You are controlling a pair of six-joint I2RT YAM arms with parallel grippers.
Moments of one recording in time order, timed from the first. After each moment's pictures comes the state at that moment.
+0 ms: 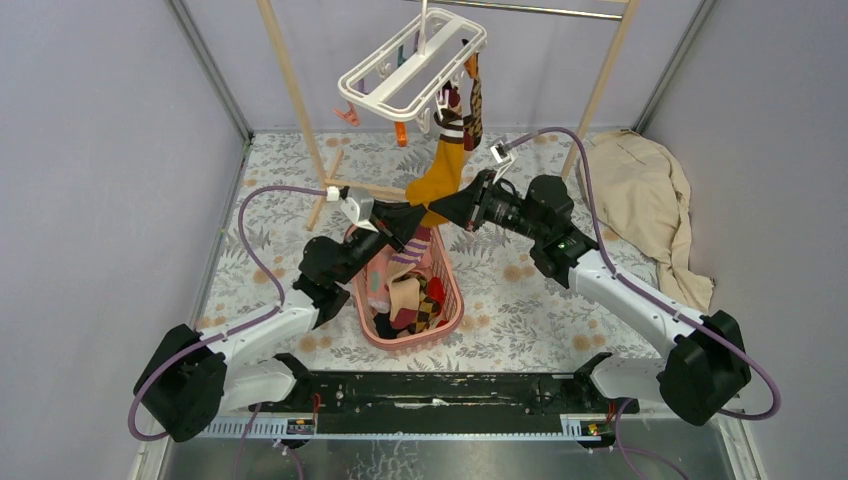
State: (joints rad) left arm -0.66 1.14 0.51 0.99 0.17 -0.28; right arm 0.60 1.24 0.91 0.37 -0.50 0.70
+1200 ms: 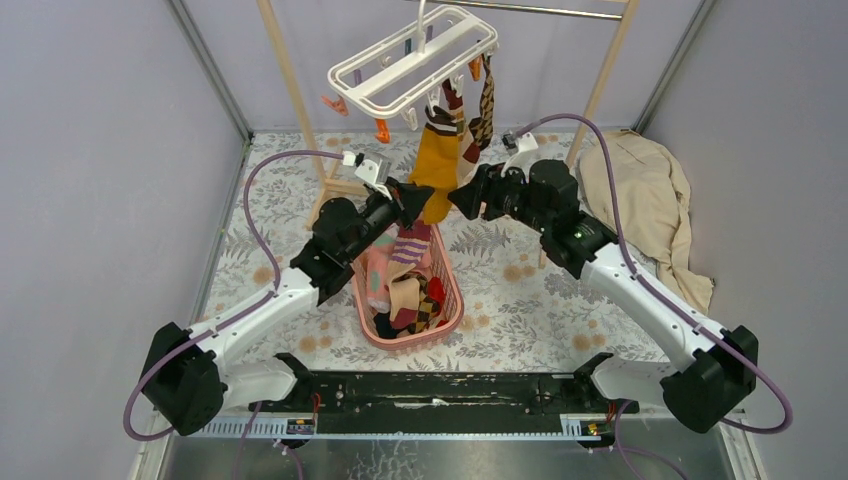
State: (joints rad) left arm -0.65 1.18 0.81 0.49 0.08 -0.32; right arm 0.58 1.23 1.08 -0.08 -0.22 0.43
